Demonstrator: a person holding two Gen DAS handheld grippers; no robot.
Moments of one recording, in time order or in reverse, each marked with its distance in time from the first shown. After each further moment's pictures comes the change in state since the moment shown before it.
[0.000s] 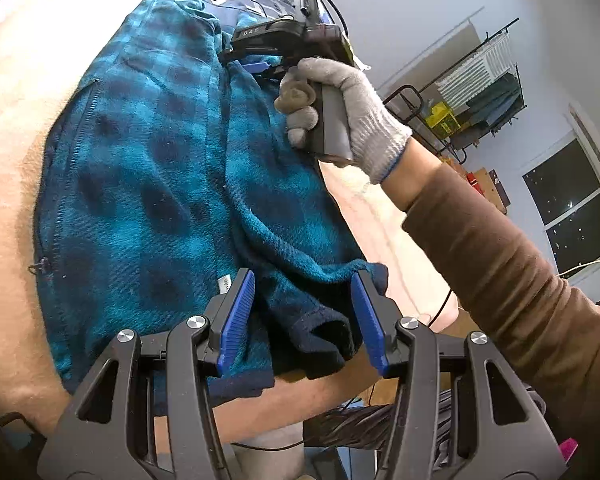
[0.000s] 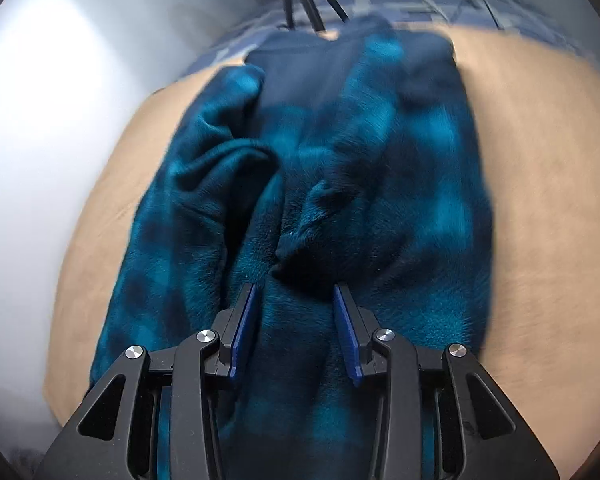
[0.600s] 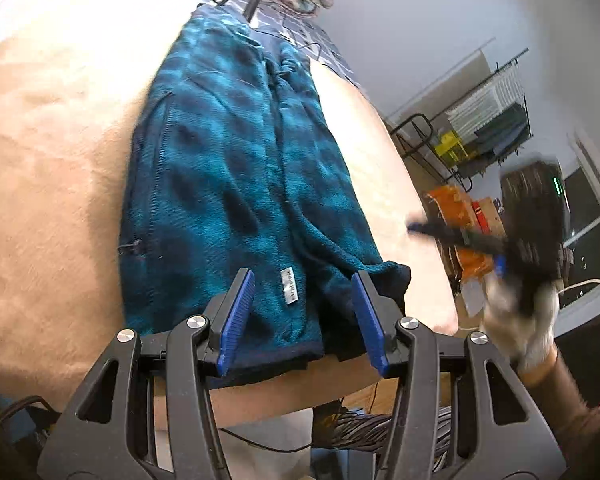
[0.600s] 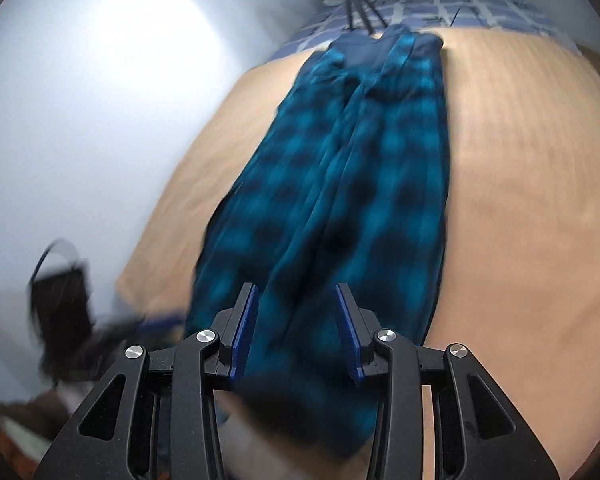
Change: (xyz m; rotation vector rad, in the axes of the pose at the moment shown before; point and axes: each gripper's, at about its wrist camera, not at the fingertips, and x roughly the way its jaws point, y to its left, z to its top) left arm -0.049 0.037 -0.012 -0.081 -0.085 0.008; right arm -0.197 0.037 -0.209 -0.063 0.004 0.206
